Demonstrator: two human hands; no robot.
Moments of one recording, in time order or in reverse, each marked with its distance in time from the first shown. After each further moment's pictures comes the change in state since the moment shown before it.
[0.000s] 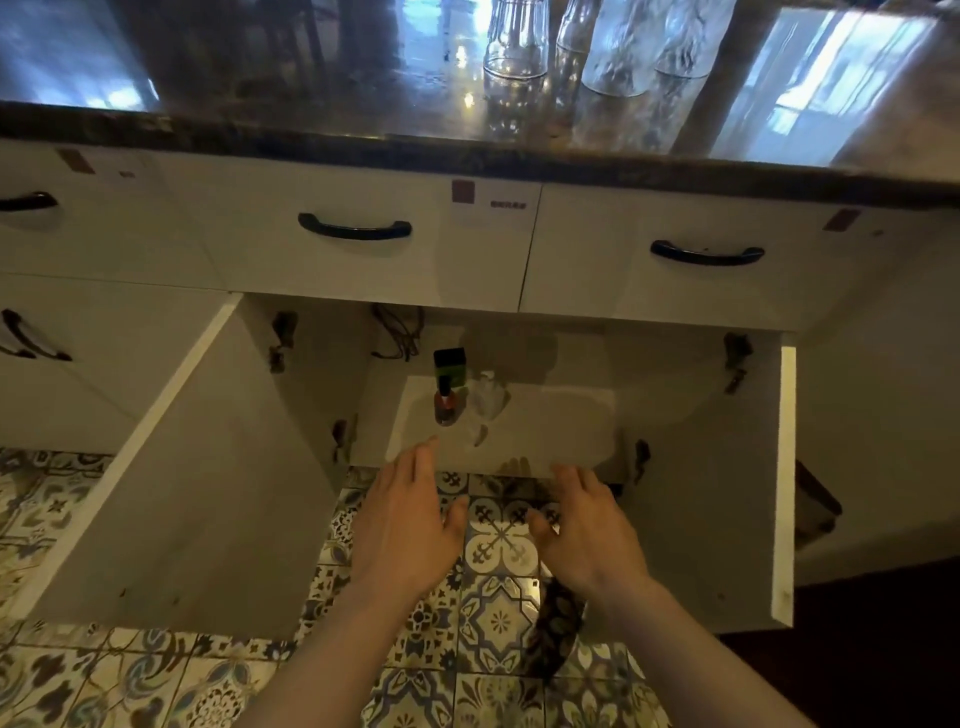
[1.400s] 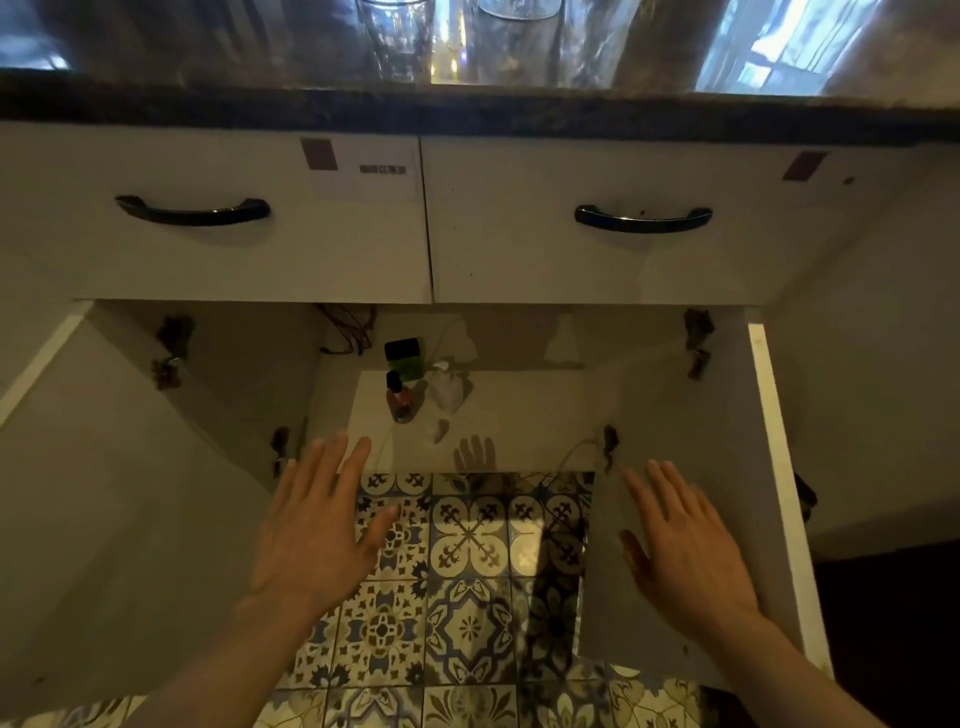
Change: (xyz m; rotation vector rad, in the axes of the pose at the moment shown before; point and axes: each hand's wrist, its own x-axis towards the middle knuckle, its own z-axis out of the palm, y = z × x) left_hand 0.047 -0.012 0.047 0.341 -0.191 0.082; right_hand 0.026 0.191 -0.021 -0.430 0.066 -0.062
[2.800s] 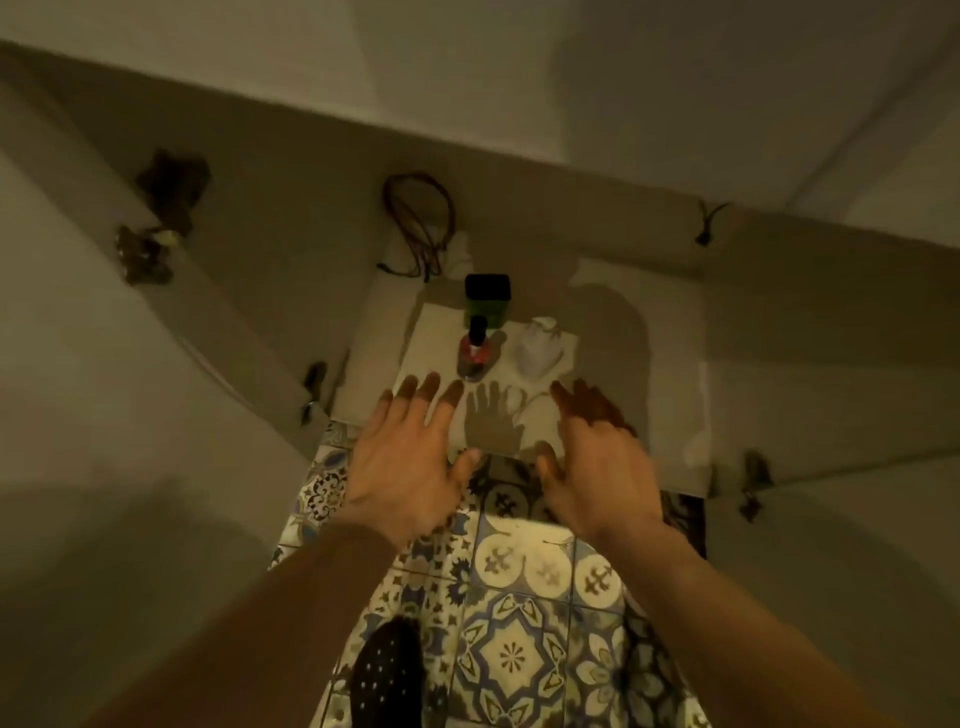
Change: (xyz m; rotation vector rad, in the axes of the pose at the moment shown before) left_hand 0.162 -0.103 0.174 -0.085 -0.012 -0.009; right_hand 0.234 -0.219 0.119 0.174 -0.108 -0.095
